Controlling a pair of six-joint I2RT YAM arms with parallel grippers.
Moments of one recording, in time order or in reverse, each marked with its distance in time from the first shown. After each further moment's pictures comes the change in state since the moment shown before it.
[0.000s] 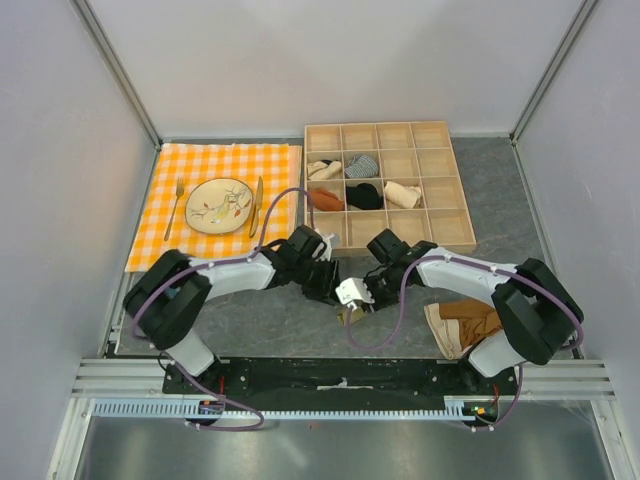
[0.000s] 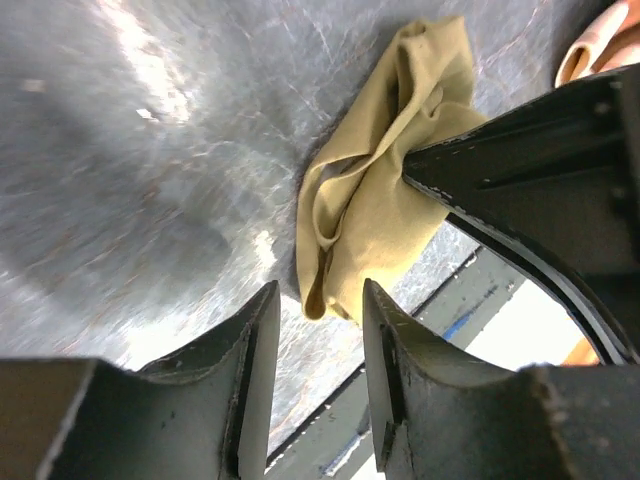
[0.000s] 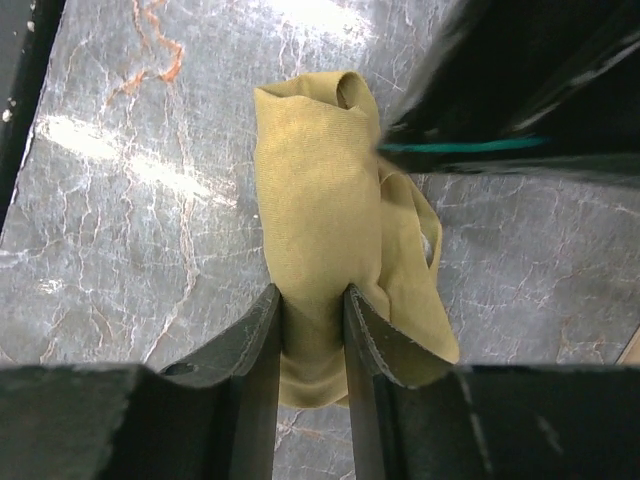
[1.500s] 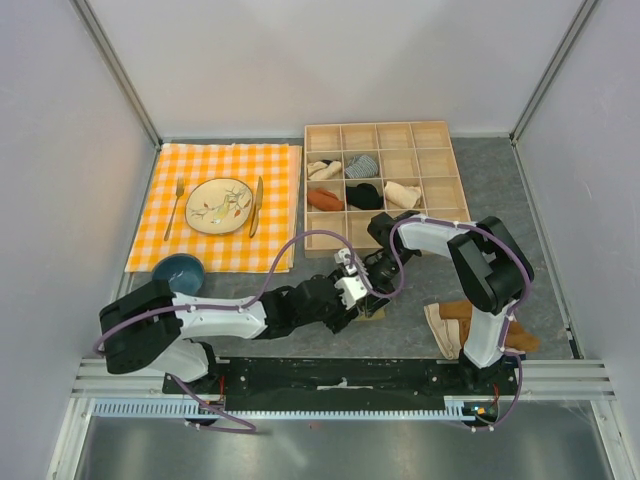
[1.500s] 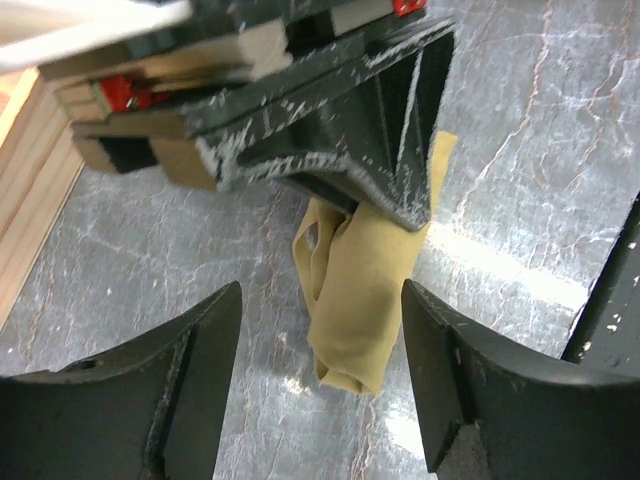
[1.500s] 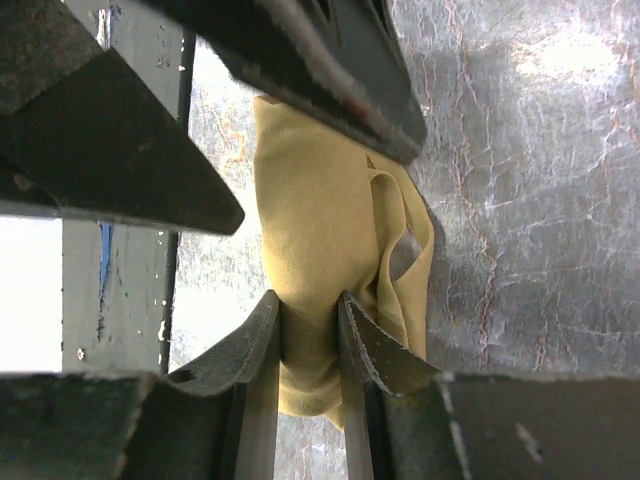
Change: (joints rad) left arm -0.394 -0.246 -0.230 0.394 -0.577 0.686; right arm -0.153 0.369 0.301 -0.372 -0.315 0.190
